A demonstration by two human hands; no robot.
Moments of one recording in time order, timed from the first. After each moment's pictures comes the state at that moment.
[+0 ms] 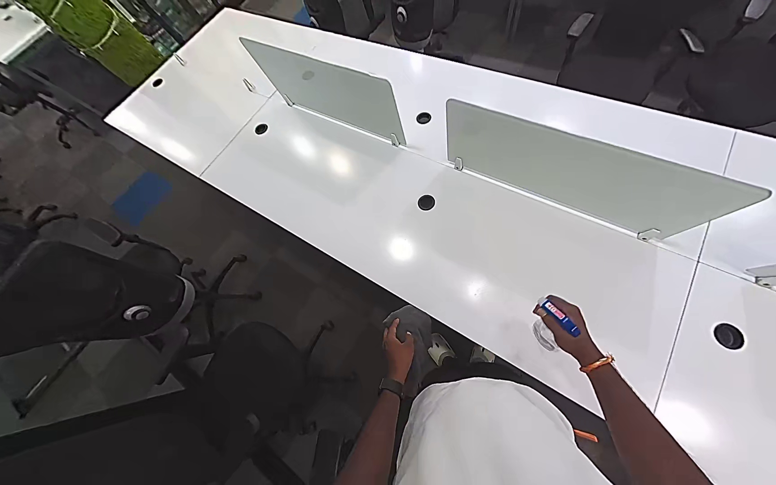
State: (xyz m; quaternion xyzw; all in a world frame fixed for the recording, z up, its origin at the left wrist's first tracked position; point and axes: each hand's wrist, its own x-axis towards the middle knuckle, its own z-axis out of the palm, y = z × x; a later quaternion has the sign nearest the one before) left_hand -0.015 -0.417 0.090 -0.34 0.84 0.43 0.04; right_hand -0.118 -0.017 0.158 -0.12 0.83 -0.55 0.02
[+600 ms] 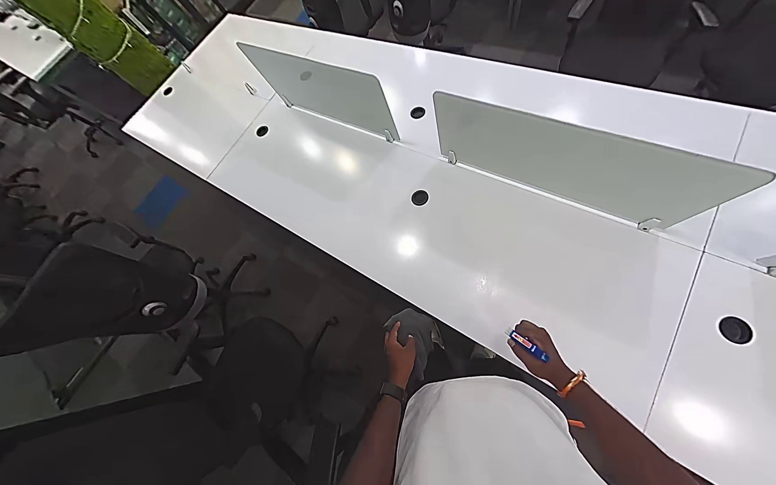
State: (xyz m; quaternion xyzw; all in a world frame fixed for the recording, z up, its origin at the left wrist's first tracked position) left_hand 0.002 -0.371 0.097 -0.35 0.84 0.41 0.04; right_hand -0.059 -0.023 0.125 -0.20 0.83 -0.52 0.06
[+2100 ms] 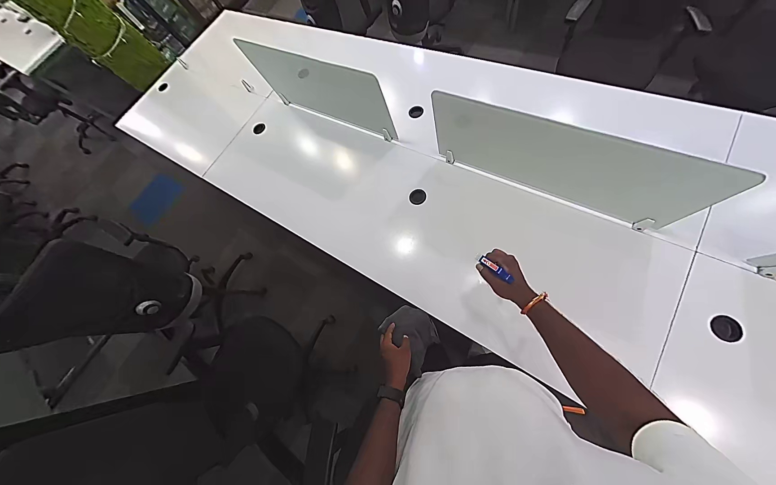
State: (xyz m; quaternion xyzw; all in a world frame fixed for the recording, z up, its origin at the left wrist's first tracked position) left_hand 0.013 -0.370 0.093 -0.38 0.82 0.43 0.01; right_hand -0.208 -0.092 0.156 -0.21 0.82 -0.53 0.01
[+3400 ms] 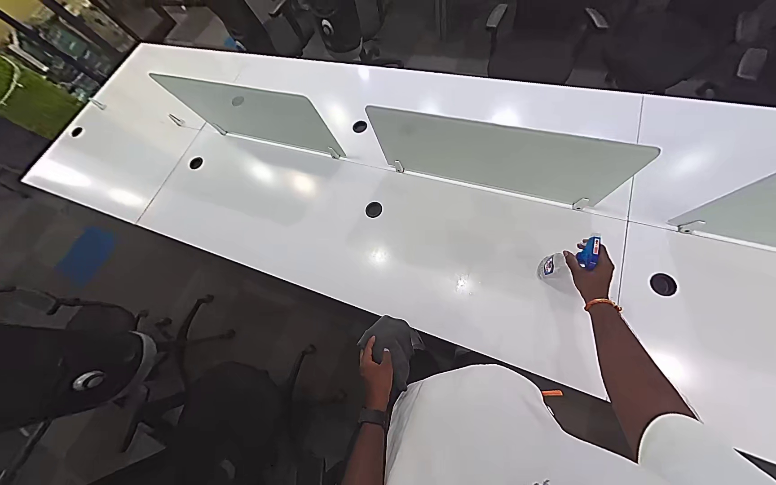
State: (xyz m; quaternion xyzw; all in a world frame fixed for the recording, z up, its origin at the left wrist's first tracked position) left_hand 0.009 -0.349 0.106 -0.30 0.85 0.43 -0.01; right_hand -0.167 0.183 0.114 0.20 0.87 -0.42 -0.14
